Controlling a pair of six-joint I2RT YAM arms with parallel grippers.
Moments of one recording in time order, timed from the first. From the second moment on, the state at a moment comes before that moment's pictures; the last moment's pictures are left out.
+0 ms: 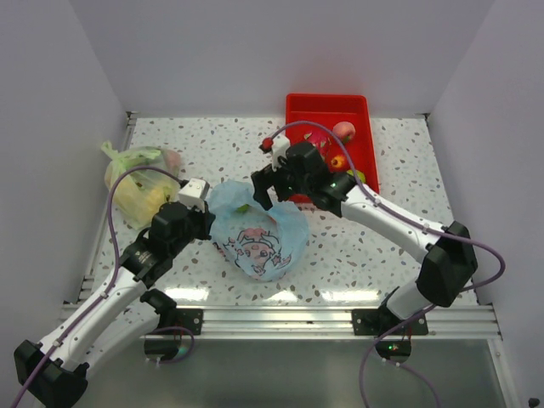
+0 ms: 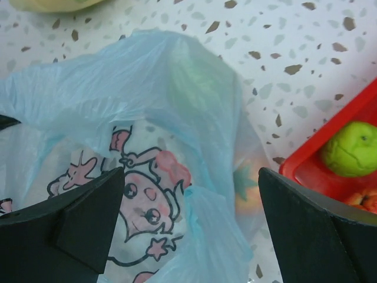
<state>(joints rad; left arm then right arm) -0.54 0.70 0.59 -0.34 -0.14 -0.22 0.75 1.53 1.30 -0.31 -0.07 0.10</state>
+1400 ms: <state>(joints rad) -0.54 0.69 0.59 -0.33 -0.14 -0.22 0.96 1.60 1.36 -0.40 -0.07 0.05</state>
